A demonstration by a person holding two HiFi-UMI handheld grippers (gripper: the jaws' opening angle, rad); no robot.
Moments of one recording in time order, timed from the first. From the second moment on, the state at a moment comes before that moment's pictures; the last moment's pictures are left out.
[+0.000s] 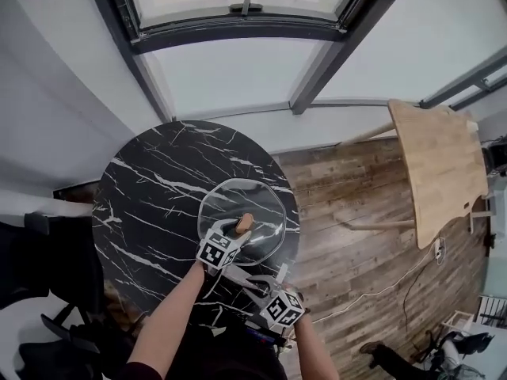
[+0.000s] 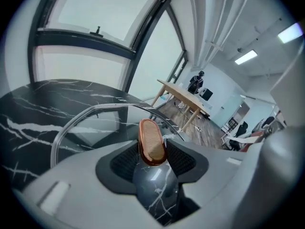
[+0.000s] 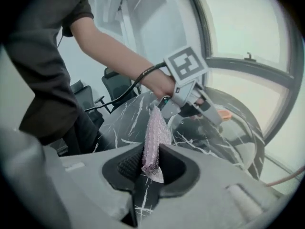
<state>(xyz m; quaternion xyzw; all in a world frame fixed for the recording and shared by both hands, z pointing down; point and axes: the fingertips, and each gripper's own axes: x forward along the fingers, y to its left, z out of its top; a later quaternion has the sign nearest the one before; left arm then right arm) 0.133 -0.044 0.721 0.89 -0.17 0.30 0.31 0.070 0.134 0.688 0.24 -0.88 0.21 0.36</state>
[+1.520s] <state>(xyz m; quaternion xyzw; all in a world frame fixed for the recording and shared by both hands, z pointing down) -0.013 -0.038 0.627 0.89 -0.36 0.16 0.24 0.194 -0.083 0.727 0.51 -0.71 0.35 0.35</state>
